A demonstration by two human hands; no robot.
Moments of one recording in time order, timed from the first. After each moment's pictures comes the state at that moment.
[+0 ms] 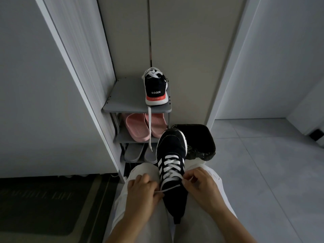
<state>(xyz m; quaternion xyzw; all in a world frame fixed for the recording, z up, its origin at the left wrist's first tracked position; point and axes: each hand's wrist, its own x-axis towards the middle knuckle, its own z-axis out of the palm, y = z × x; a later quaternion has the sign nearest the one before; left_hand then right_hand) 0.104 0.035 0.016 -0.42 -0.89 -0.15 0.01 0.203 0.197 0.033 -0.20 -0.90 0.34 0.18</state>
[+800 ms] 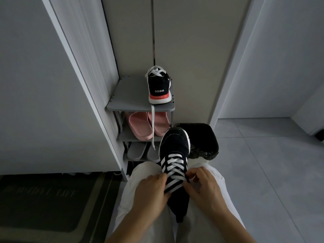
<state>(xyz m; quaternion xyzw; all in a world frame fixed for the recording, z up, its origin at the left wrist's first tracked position) 0.114 0.049 0.040 -0.38 -0.91 -0.11 -0.09 0.202 0.193 0.018 -0.18 -0.91 0.31 0.23</state>
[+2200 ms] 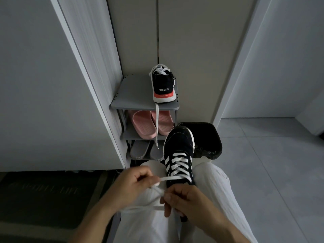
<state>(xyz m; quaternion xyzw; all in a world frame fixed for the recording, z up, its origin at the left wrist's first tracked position) 0.075 -0.005 0.074 -0.34 -0.79 -0.45 -0.24 0.204 0.141 0.084 -0.10 -0.73 0.67 -0.08</state>
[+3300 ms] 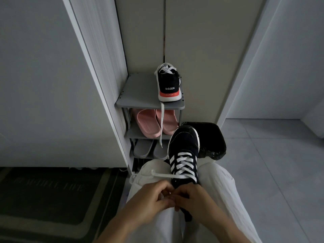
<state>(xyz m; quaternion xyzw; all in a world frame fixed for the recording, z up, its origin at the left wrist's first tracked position) 0.105 0.007 0.057 -0.36 -0.79 -0.37 -0.32 0.192 0.147 0.050 -0.19 -0.81 0.55 -0.10</state>
